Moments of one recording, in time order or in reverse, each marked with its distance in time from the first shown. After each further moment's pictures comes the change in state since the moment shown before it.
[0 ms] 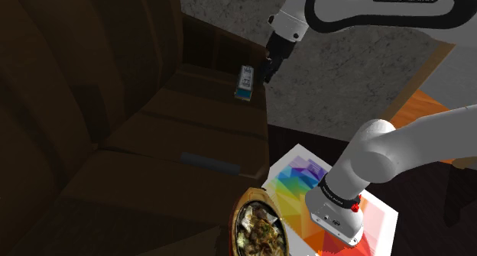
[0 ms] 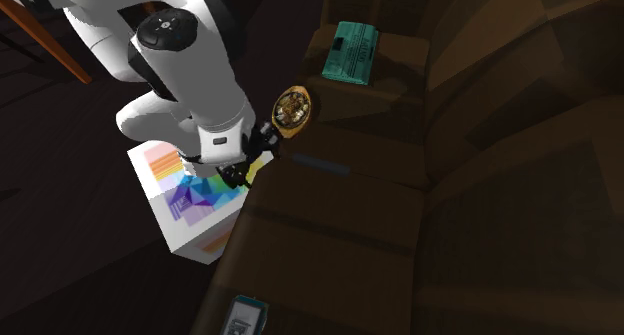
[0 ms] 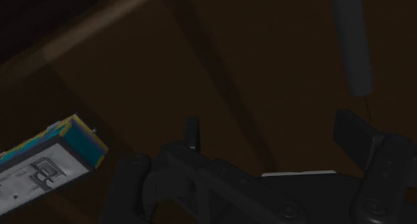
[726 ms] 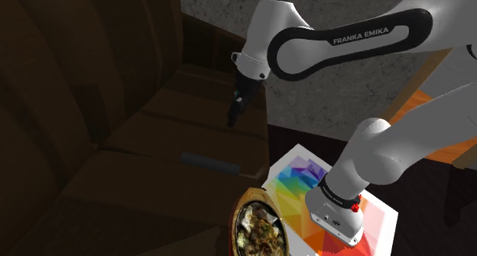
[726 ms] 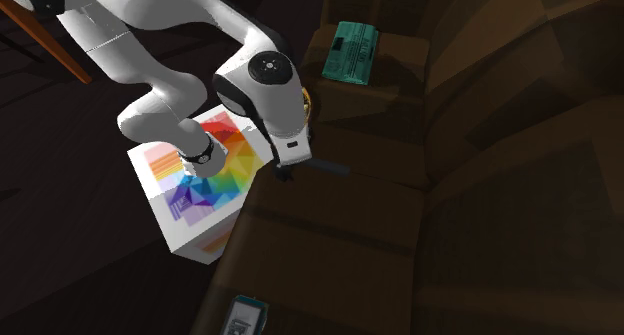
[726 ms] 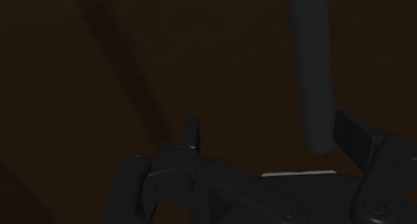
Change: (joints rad) arm 0.109 0.216 0.157 -0.062 0.054 0.206 0.027
